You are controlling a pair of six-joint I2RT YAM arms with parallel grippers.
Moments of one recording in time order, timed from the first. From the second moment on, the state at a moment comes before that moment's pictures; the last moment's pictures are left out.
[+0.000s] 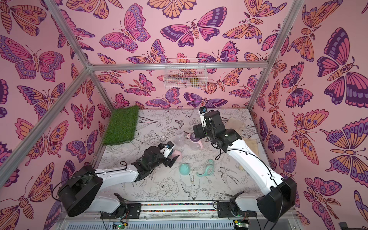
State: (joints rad) left arm -0.73 1.44 0.53 0.47 0.01 0.17; right arm 0.53 1.31 1.26 -0.57 0.13 0.10
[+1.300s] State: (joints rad) left arm -0.75 1.75 0.69 0.47 -0.04 0.17; right arm 0.52 1.18 1.10 -0.58 0.19 0.10
